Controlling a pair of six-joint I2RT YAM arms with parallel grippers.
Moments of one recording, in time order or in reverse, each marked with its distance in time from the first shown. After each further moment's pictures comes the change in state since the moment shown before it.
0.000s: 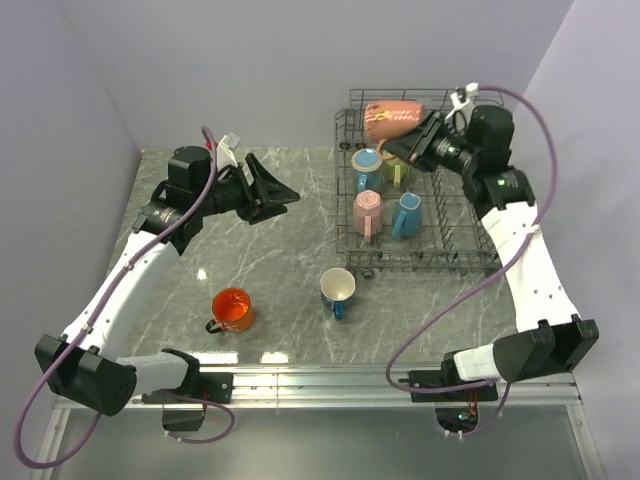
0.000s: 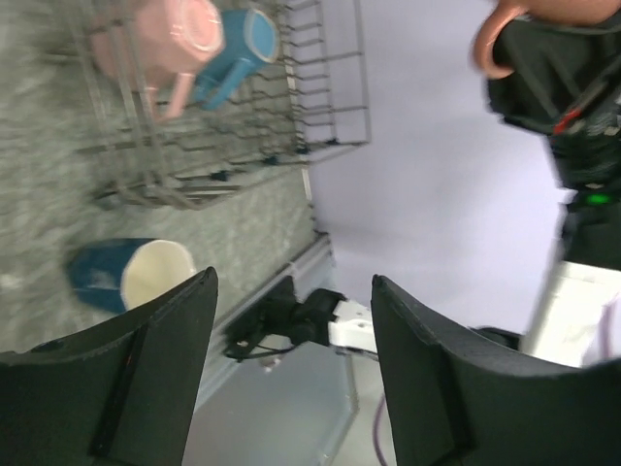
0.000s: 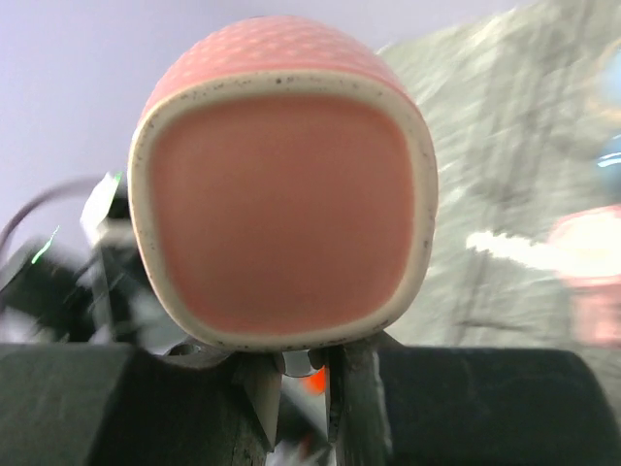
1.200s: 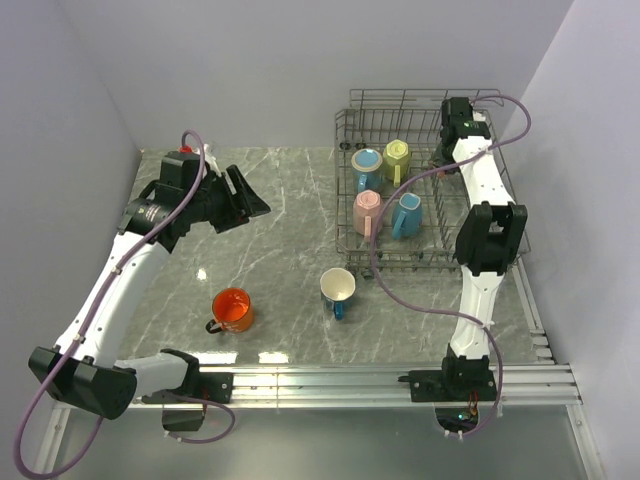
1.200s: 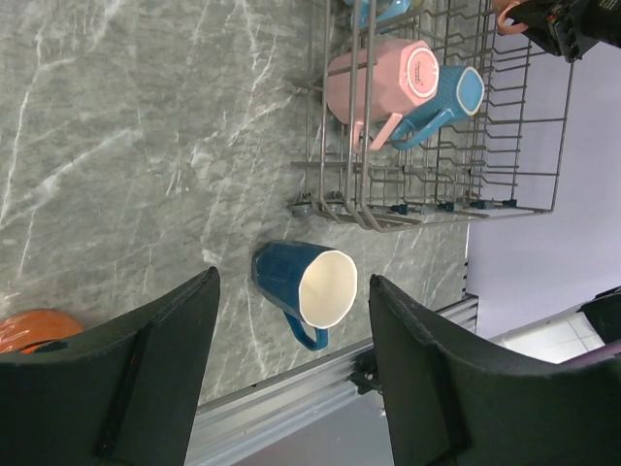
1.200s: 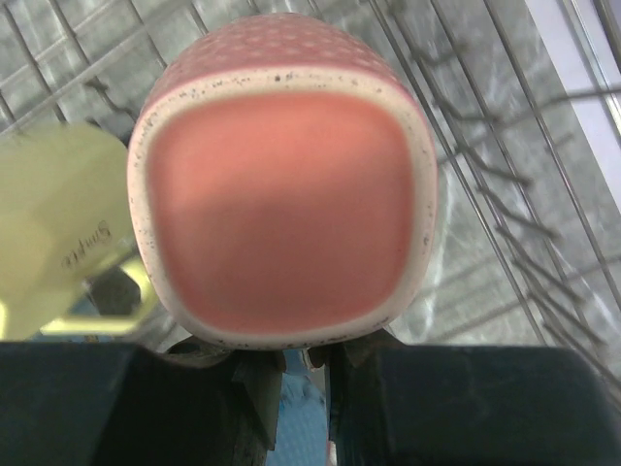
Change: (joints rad) left arm 0.038 -0.029 0.085 -0.401 -0.365 0.261; right arm -0.177 0.858 0.665 -0.547 0.878 -0.328
